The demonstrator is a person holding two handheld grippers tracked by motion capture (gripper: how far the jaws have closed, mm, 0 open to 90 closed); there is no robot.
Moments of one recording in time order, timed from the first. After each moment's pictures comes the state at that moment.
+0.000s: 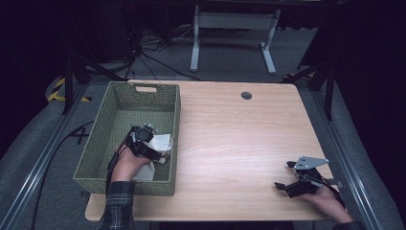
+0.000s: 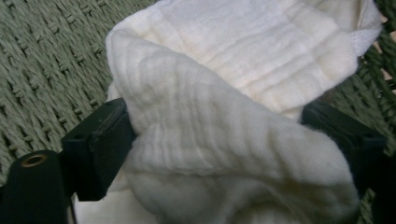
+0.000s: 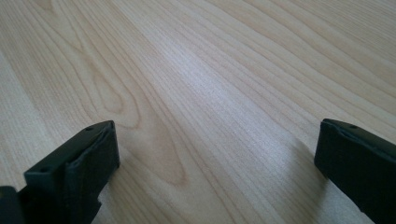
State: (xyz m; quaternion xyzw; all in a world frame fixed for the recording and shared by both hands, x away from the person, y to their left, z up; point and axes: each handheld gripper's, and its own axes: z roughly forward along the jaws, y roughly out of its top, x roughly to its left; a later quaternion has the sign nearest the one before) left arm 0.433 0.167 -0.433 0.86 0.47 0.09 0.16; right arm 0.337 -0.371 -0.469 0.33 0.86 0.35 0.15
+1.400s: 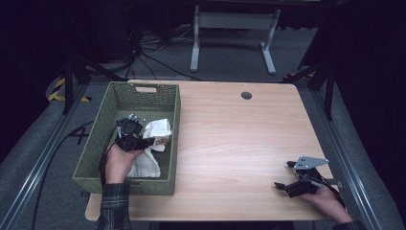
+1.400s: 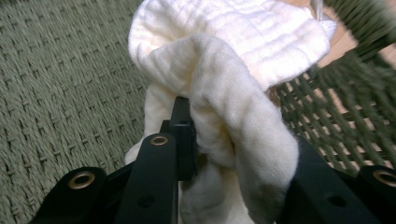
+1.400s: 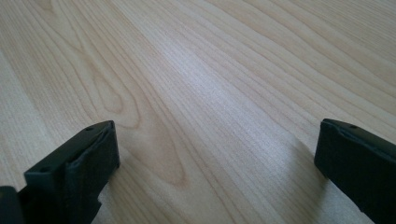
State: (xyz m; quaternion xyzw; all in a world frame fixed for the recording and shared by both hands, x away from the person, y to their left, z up) left arm 0.416 0.193 -0.381 0.81 0.49 0.09 0.32; right arm 0.337 -0.371 -0.469 0.33 0.86 0.35 0.15
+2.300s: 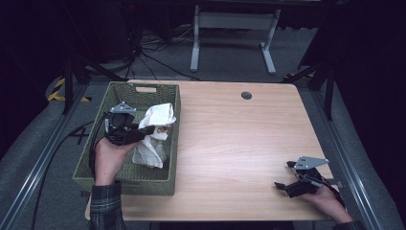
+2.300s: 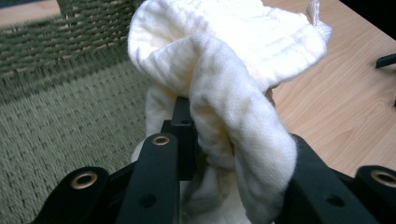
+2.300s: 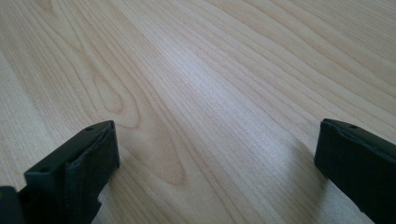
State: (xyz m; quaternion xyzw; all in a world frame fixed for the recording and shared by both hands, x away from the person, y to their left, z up) left arm 0.395 0.197 -0.319 0.80 0.42 0.11 0.42; right arm 0.337 -0.371 -0.469 0.33 0.86 0.35 0.15
